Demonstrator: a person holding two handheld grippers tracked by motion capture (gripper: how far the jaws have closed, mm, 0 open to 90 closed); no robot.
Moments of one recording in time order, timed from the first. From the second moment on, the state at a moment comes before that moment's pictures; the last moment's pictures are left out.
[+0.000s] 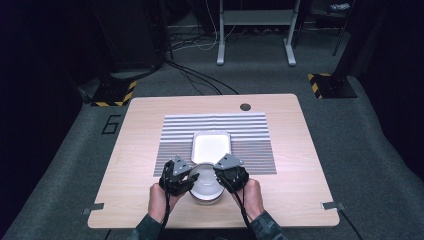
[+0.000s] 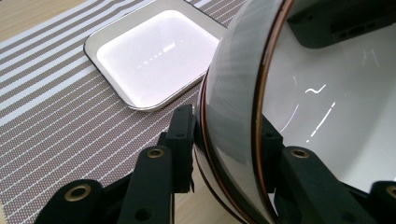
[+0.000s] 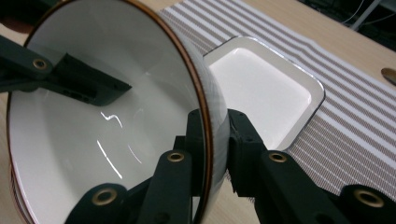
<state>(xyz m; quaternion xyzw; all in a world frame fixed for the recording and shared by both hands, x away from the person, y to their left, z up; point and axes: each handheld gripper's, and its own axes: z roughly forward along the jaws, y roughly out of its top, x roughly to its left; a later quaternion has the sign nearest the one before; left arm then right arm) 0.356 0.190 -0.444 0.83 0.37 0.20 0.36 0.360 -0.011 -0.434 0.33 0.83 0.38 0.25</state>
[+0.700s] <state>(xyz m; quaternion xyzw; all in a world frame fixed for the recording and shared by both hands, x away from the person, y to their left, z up) 0.352 0.194 -0.431 0.83 0.36 0.21 0.38 0.351 -0.006 -0.425 0.29 0.82 0.40 0.30</state>
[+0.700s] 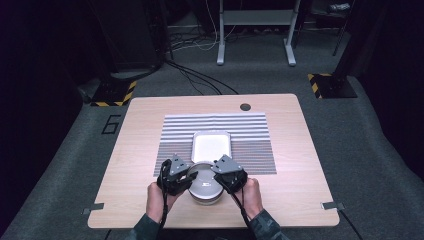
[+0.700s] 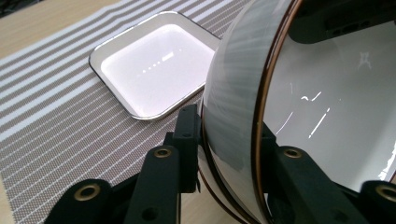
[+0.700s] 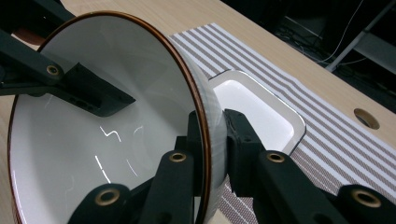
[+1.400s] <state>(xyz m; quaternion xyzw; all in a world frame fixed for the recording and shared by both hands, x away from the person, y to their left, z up) 0.351 0.195 -0.407 0.81 0.34 0.25 0.41 0.350 -0.005 -0.402 0.27 0.80 0.43 0.33</state>
